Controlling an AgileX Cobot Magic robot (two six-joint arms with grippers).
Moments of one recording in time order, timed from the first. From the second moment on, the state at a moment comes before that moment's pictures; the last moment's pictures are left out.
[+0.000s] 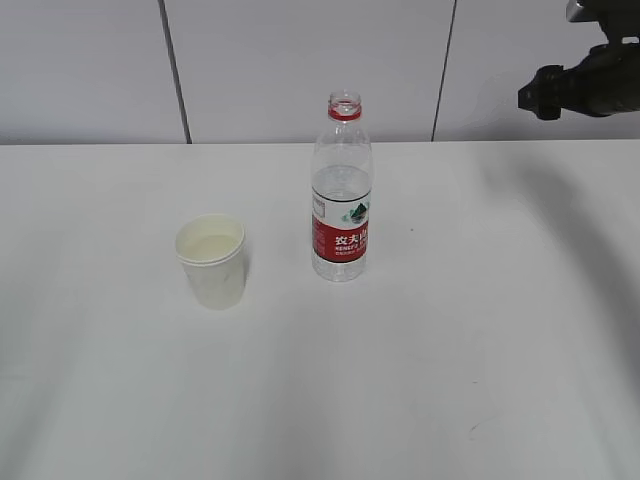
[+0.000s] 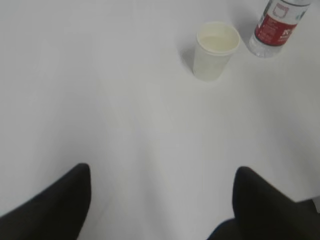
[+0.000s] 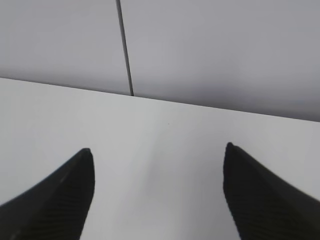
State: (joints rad) left arm -0.06 0.24 -0.55 -0.13 1.03 0.08; right arm -0.10 1.96 -1.40 -1.84 -0.16 1.68
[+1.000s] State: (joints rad) left arm -0.06 0.15 -0.53 -0.06 1.10 0.08; right arm -0.10 1.94 -1.40 -1.84 -0.20 1.68
